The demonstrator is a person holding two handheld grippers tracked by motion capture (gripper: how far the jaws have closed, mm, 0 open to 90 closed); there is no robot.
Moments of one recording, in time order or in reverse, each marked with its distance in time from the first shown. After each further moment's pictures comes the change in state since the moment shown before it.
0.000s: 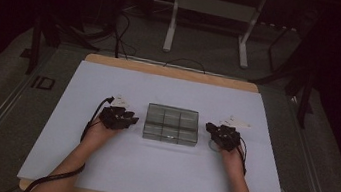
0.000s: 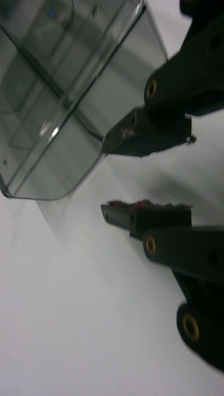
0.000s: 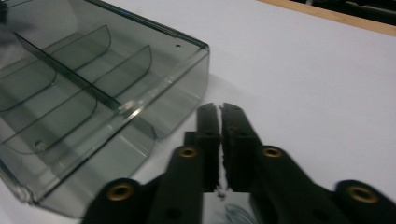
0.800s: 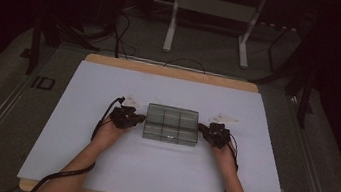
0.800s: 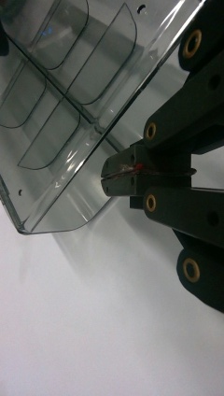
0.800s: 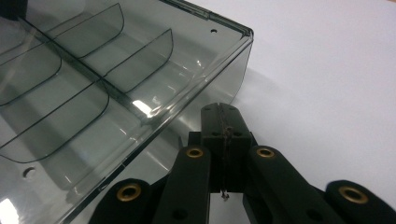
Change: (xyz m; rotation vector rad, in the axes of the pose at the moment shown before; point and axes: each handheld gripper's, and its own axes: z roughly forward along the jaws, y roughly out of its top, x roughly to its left) left arm -0.012 0.013 0.021 0.015 -0.025 0.012; right arm 0.013 0.004 0.028 0.073 0.048 -0.015
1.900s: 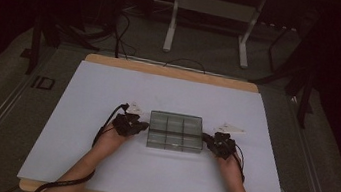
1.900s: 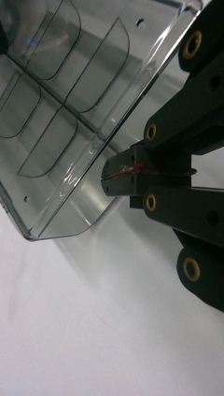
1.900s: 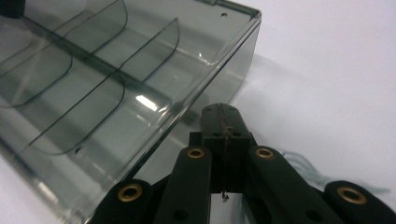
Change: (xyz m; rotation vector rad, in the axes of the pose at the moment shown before) left arm -0.033 -0.001 -0.009 0.044 -0.014 0.017; right arm 0.011 -0.020 -0.031 0.030 -0.002 0.042
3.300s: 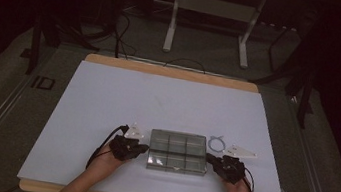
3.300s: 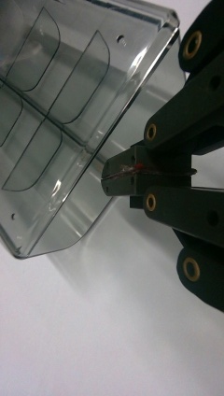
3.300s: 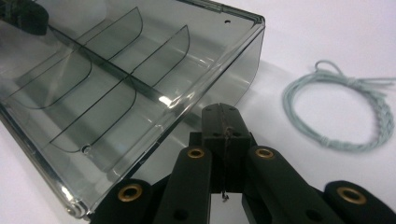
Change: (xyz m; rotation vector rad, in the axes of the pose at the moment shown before) left arm -0.059 -0.032 -0.026 0.038 -0.066 0.052; right arm 0.027 -0.041 -0.058 -0.004 0.067 0.022
